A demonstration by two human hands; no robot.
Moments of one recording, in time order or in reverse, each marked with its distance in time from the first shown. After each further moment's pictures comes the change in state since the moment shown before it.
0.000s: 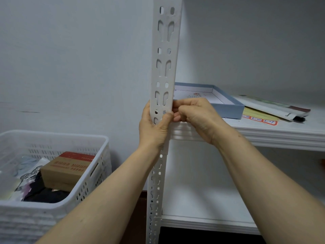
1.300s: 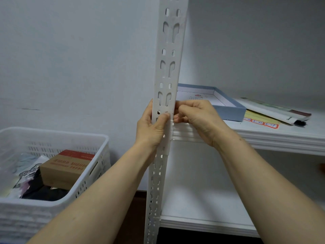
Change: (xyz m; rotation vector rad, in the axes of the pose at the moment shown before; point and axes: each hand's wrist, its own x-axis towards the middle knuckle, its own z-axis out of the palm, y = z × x) left_hand 0.004 0.002 -0.010 -0.049 -0.074 -0.048; right_hand -0.001 0.002 0.002 -0.020 0.039 -0.010
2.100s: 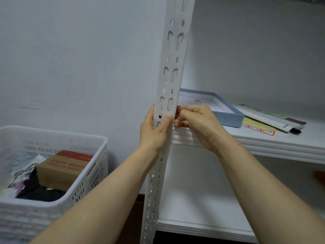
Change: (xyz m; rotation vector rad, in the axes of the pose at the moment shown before) left_hand -0.001 -0.002 0.001 0.079 0.030 0.025; right_hand 0.001 0.000 0.000 0.003 -0.005 0.001
